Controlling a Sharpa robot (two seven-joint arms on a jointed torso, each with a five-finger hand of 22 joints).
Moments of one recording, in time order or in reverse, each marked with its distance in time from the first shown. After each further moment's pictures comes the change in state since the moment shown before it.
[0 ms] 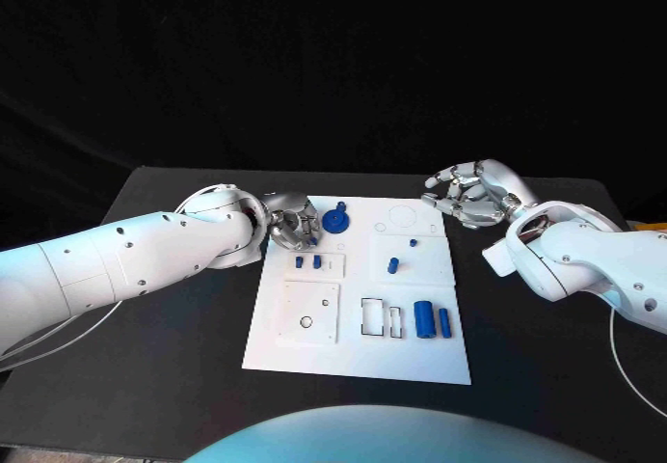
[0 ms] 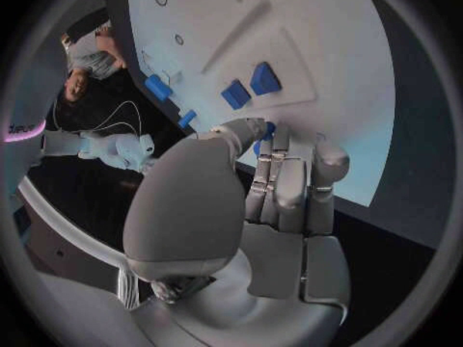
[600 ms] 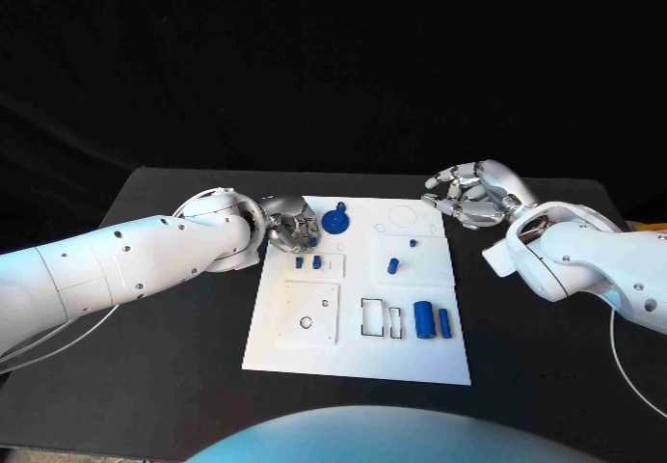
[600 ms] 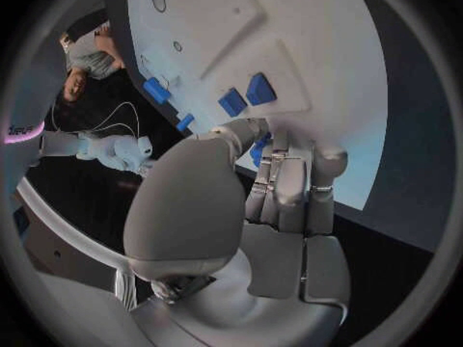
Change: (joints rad) left arm -0.006 -0.009 -0.002 0.009 0.000 -0.001 -0.016; left_hand -0.021 -0.013 0.000 -0.006 0.000 -0.090 0.005 -0.052 -0.015 -0.016 -0.002 -0.006 0.017 -0.007 0.007 0.004 -0.026 0.000 -0.020 -0.002 -0.015 -0.022; right arm 0.000 -0.002 0.000 0.000 0.000 0.000 0.000; right_hand 0.000 0.000 0.000 0.000 0.000 0.000 0.000 0.004 0.000 0.000 0.000 0.000 -0.001 0.000 0.000 0.000 0.000 0.000 0.000 0.000 0.000 0.000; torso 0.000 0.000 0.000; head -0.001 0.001
